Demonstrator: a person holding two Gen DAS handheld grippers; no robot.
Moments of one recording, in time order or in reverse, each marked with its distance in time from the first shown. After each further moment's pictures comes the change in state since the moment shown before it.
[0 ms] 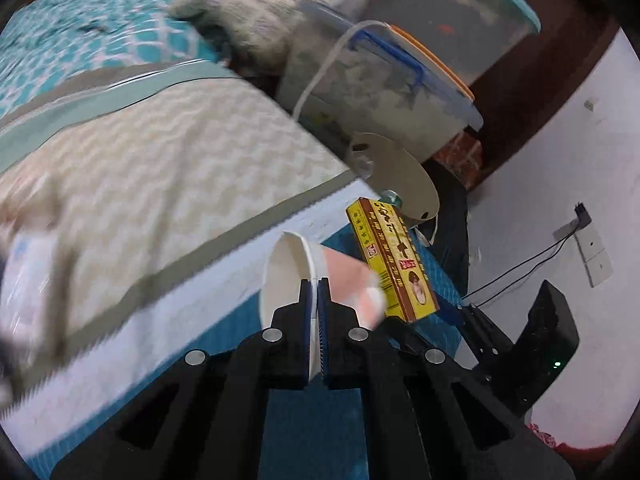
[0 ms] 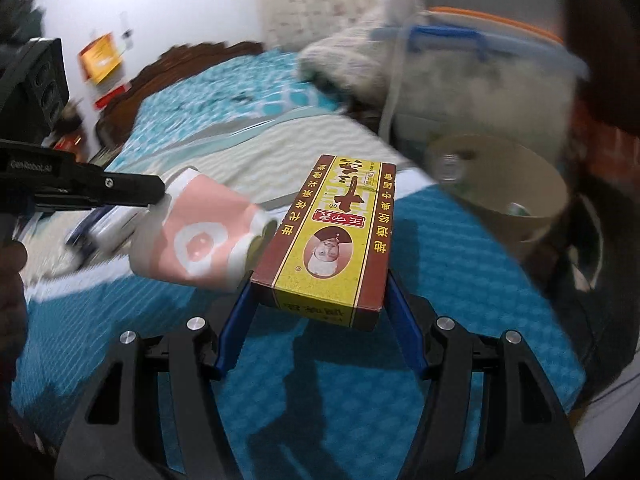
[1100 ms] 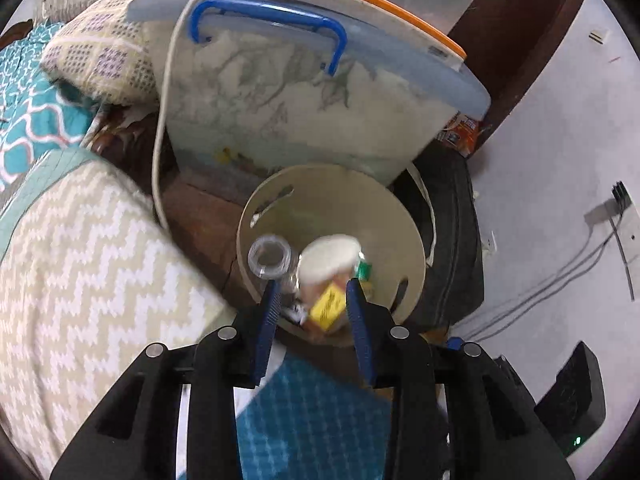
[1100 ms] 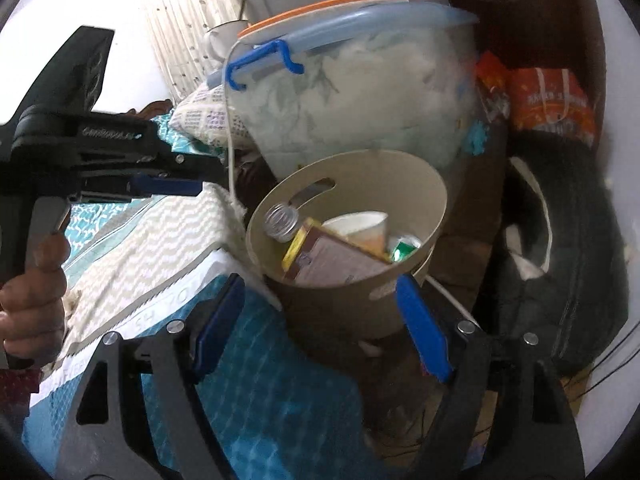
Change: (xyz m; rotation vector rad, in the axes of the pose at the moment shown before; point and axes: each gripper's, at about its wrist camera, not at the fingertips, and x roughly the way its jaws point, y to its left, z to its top) left arm 0.160 -0.128 0.131 0.216 0.098 0.036; right arm 0.012 -0.152 0.036 0.281 -0.092 -0.138
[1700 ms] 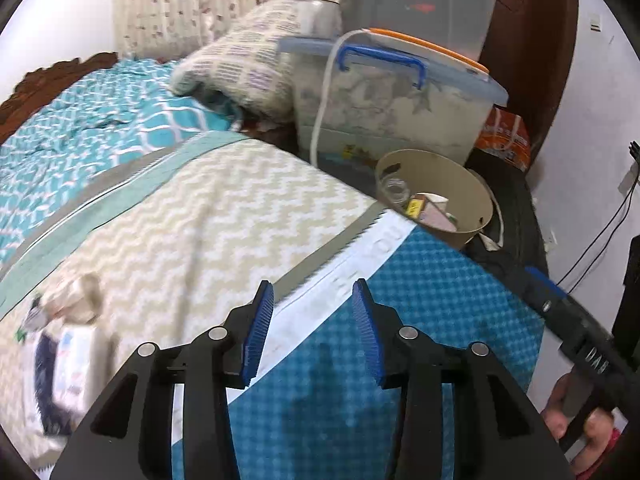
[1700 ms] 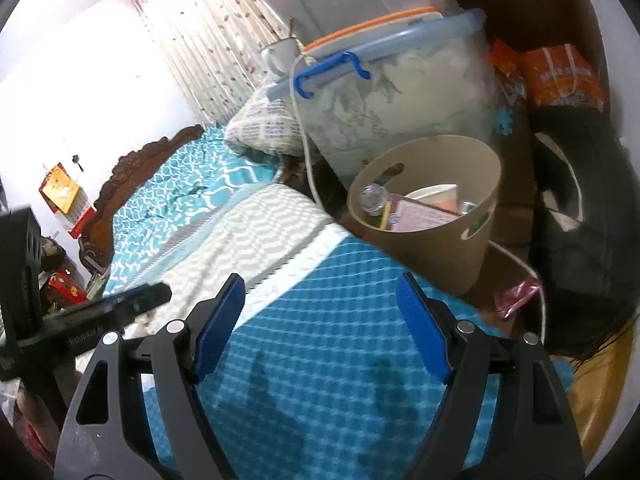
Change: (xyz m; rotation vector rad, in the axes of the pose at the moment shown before) left arm -0.135 0.062 -0.164 -0.010 -0.214 0.317; right arm -0.059 0.077 -0.038 0.108 -0.050 0.140
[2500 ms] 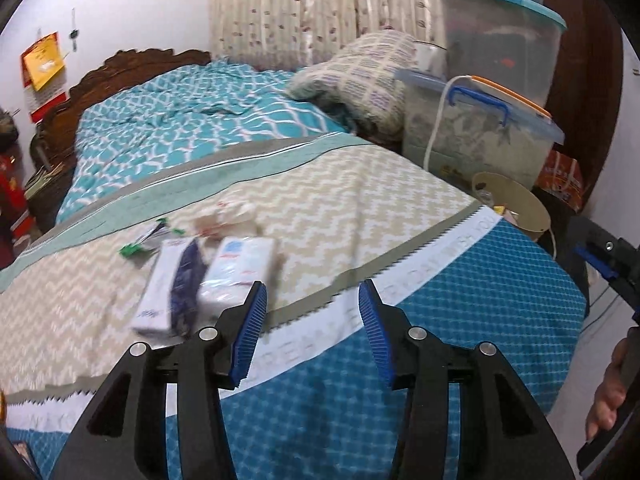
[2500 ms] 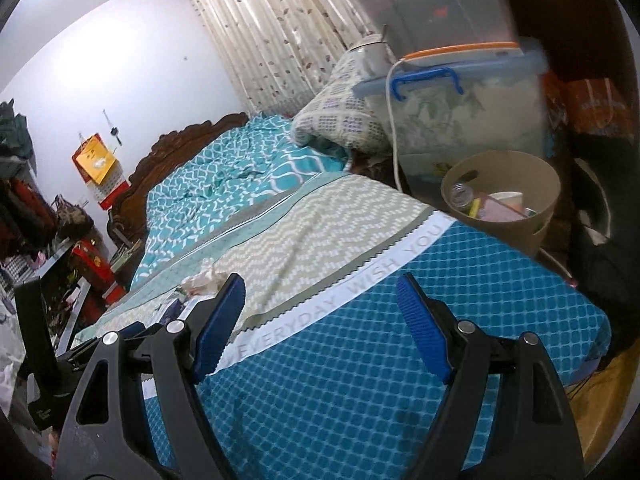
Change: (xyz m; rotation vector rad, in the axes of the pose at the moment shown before) left arm -0.103 0.102 -0.096 -0.170 -0.100 0.226; right arm -0.036 0.114 -0.034 -0.118 0.003 0.093
